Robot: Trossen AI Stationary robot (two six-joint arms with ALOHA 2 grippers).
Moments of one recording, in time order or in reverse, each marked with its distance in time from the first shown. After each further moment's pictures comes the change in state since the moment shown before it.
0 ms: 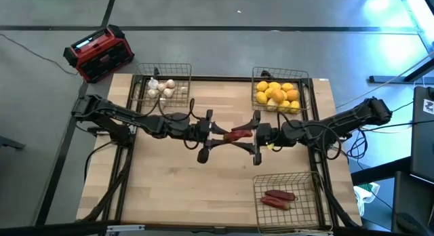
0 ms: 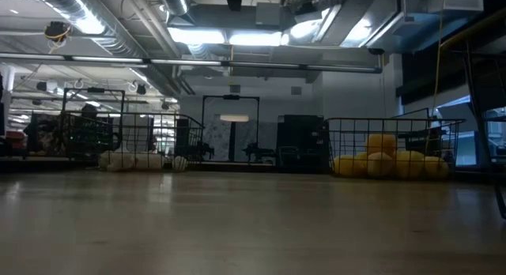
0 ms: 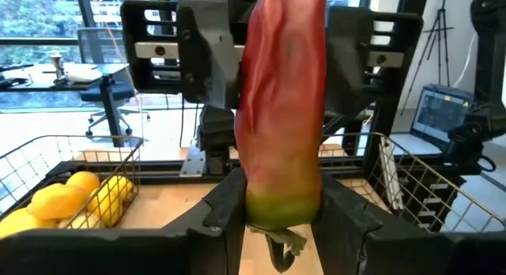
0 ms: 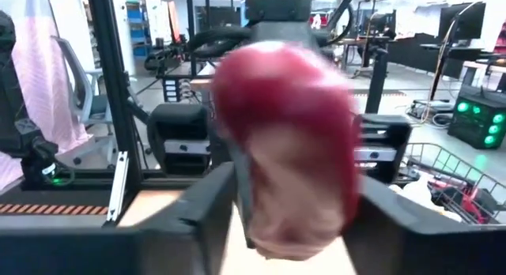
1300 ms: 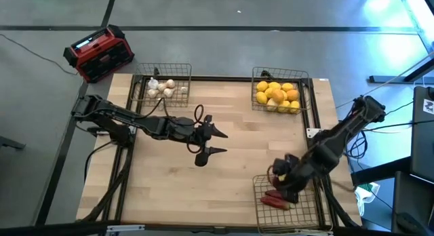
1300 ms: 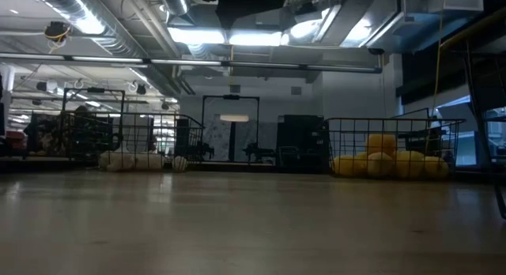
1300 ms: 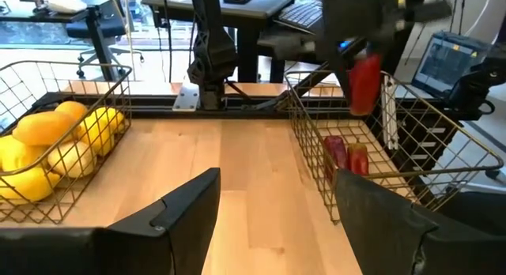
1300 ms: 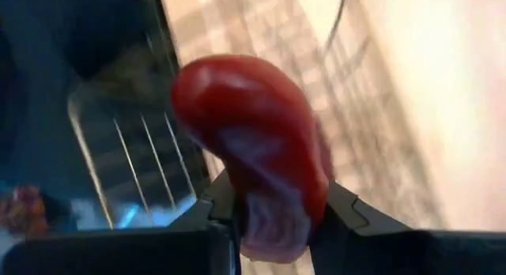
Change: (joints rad) left arm -0.020 0.000 0.000 -0.202 -0.001 -0.052; right arm 0.429 0.076 0.293 -1.308 -0.298 1.047
